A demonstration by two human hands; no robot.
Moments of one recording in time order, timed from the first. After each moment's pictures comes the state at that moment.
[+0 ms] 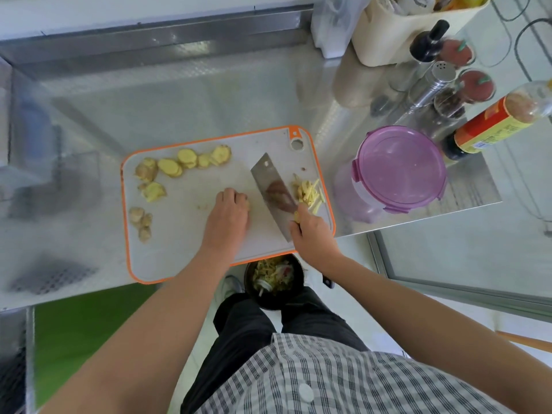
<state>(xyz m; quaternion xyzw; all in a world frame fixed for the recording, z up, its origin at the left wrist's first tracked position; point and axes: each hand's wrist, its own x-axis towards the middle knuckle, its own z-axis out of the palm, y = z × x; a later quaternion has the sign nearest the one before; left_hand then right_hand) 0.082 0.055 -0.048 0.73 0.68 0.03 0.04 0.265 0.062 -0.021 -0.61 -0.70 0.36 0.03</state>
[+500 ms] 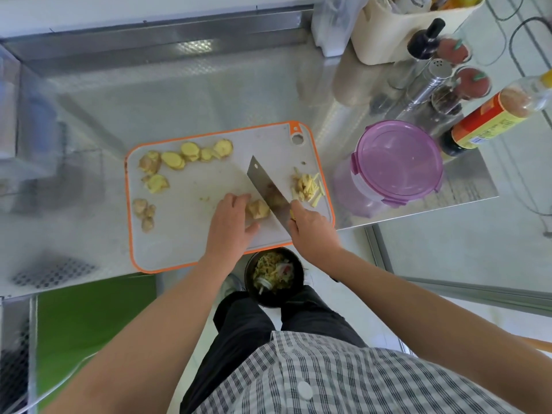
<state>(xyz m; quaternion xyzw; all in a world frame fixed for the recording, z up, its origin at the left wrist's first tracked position) 0.091 0.026 -0.044 0.64 0.72 0.14 0.21 0.265 0.050 -0.004 -0.57 -0.76 0.30 -0.02</state>
